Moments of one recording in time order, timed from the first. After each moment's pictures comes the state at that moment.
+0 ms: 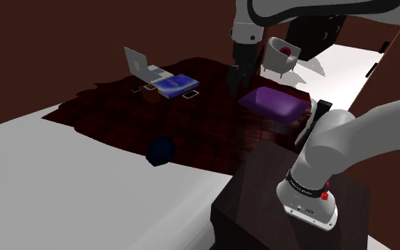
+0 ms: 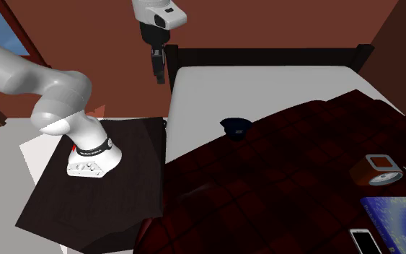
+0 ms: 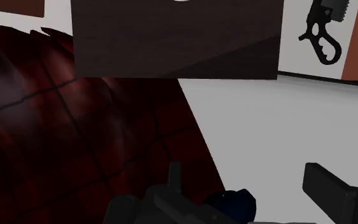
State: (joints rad) arm -0.01 -0.74 0.01 -2.42 0.08 1.63 -0.02
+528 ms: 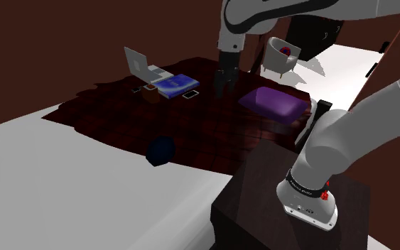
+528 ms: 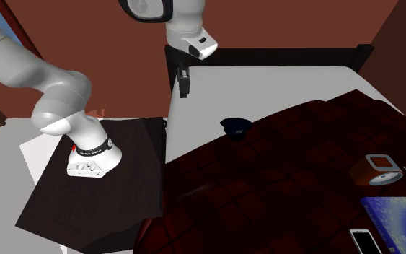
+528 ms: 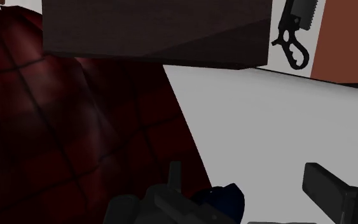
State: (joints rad) arm 0.00 -0.49 -0.09 -2.35 0.15 1.75 -0.15
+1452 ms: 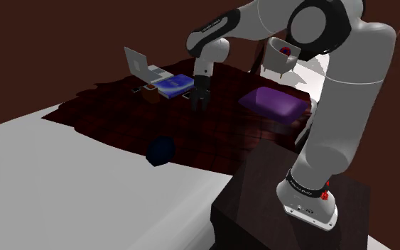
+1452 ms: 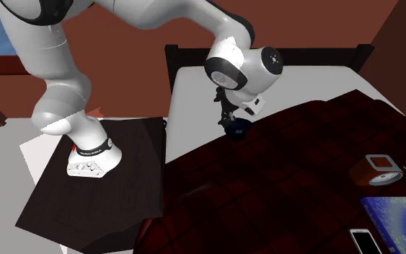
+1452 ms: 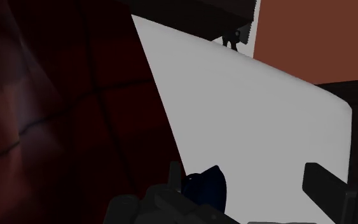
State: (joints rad) arm 0.01 0.18 -0.20 -1.99 0.48 1.79 -0.50
